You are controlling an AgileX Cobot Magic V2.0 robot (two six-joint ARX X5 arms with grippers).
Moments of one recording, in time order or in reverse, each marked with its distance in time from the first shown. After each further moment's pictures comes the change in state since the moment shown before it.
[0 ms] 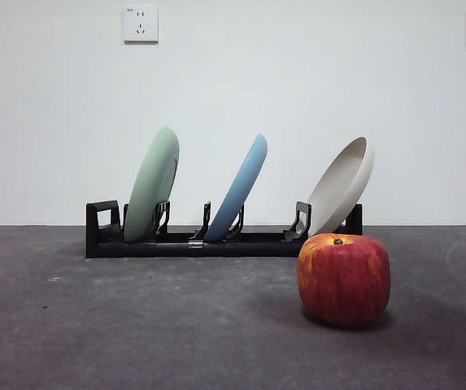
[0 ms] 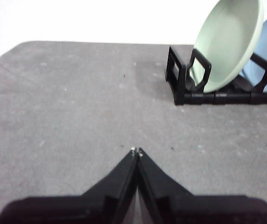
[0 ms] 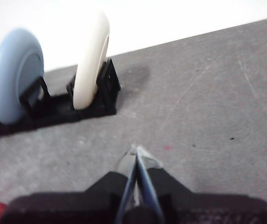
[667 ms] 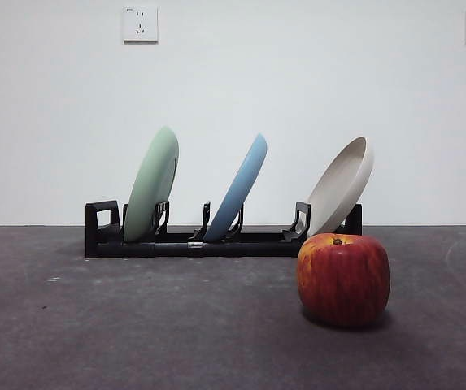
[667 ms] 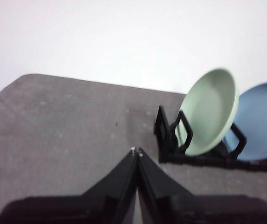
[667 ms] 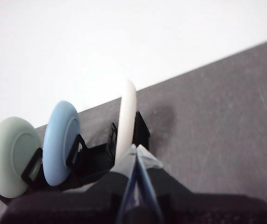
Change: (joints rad) left arm 0.000 0.236 0.333 -0.019 0.000 -0.128; right arm 0.000 0.446 0.477 -0.008 -0.037 0.114
